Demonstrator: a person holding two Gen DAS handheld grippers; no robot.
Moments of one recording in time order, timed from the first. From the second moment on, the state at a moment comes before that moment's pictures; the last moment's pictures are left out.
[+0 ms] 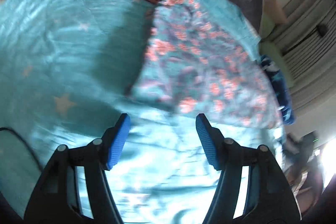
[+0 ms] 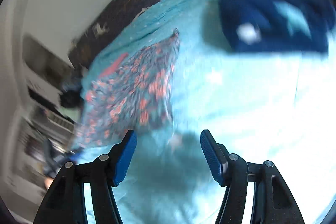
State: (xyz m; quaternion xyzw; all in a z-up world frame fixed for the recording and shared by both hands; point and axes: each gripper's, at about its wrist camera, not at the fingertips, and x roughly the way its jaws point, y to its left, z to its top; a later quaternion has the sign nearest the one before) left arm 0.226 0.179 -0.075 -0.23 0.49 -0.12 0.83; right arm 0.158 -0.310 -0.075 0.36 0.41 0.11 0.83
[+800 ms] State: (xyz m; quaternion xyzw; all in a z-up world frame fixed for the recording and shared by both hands) left arm 0.241 0.179 -0.076 -0.39 0.40 -0.09 0.82; right arm 0.245 -0.274 -0.095 0.48 0.37 0.13 0.78
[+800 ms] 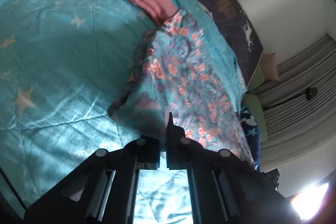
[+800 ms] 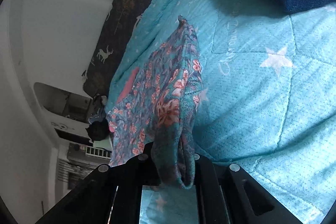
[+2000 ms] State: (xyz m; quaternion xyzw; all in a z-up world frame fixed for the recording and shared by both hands) left arm 0.069 0.144 -0.029 -0.10 0.45 -0.03 0.89; right arm 0.075 -0.224 -0.017 0.19 0.42 0.07 0.89
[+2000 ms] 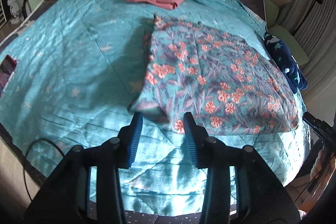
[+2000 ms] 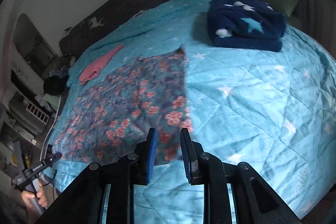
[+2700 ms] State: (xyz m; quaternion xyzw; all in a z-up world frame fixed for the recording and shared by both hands) left arm 0.146 0.047 -0.054 -0.02 0.49 -0.15 0.86; right arm 0.163 -0.132 -0.067 0.13 0.50 0.16 0.84
